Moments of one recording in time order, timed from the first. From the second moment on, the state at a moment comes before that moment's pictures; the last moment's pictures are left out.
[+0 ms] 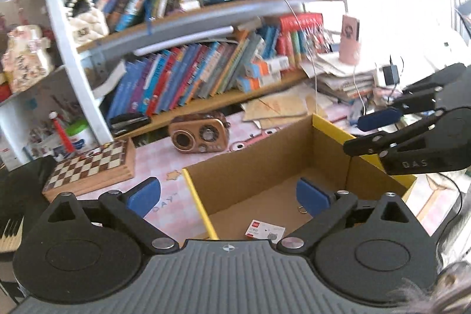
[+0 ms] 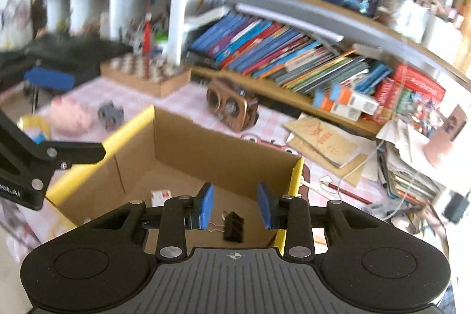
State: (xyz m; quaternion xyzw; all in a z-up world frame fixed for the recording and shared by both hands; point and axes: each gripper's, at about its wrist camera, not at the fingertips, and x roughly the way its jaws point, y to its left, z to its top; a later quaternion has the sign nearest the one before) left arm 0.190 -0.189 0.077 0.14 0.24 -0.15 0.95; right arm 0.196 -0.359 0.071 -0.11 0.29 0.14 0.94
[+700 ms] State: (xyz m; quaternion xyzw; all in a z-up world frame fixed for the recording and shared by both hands) left arm 0.088 -0.088 0.055 0.05 0.24 -0.09 0.96; right arm 0.071 -0.322 0.050 0.00 0.26 -0.03 0.96
